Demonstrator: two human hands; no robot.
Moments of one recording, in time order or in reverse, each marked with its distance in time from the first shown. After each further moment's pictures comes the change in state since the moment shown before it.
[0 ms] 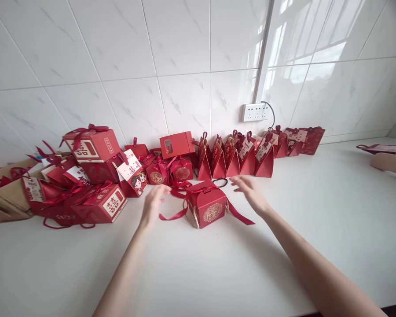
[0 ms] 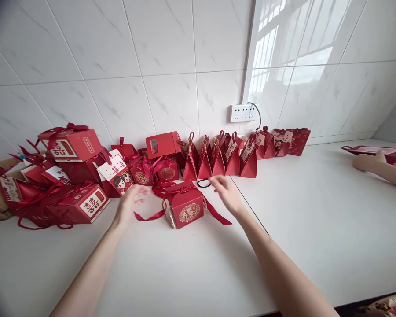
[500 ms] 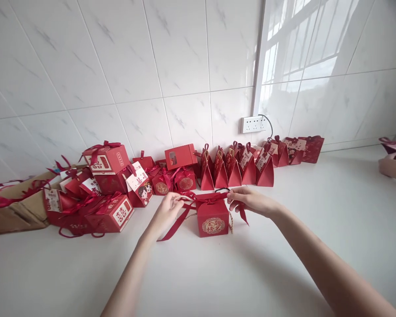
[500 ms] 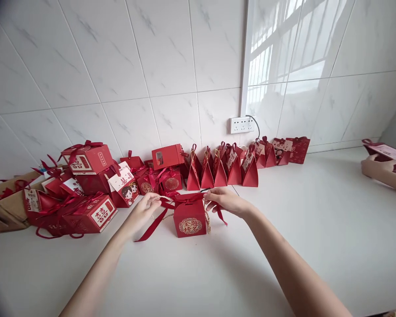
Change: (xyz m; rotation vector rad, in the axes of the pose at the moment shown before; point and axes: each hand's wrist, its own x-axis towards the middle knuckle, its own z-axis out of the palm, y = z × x) left_hand -0.016 0.031 0.007 0.615 -0.326 0.090; right_hand 0.001 -0.044 -0.003 -0.101 -0.531 0.274
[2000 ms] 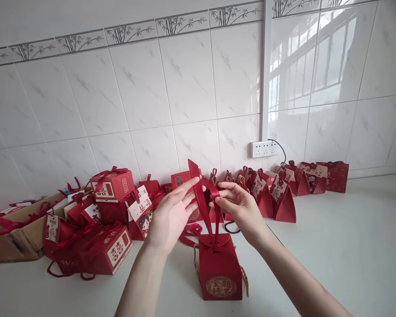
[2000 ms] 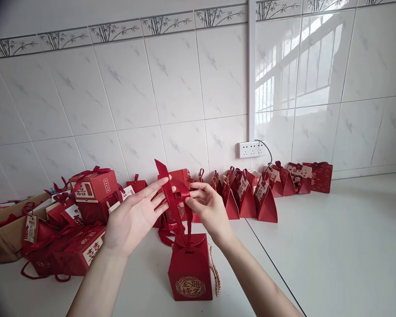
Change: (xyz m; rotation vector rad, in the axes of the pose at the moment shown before) left_hand 0.014 0.111 -0.017 -0.954 -0.043 0.245; right_hand 0.036 -0.061 0.052 0.403 0.218 -0.504
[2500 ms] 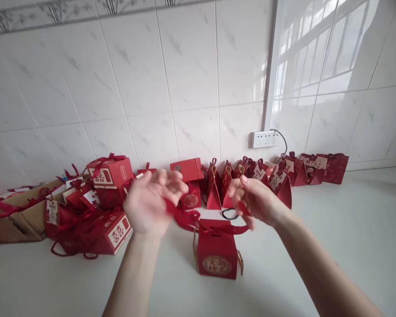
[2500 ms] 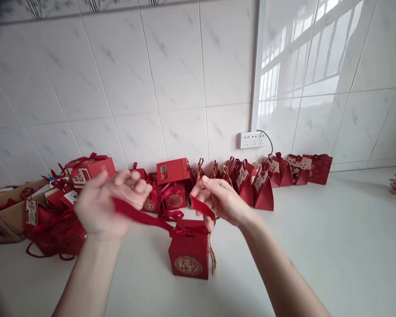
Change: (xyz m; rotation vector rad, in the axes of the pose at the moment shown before) left_hand -0.006 0.012 -0.004 -0.109 0.230 0.196; right_hand -0.005 -0.027 -0.028 -0.123 -0.363 0.245
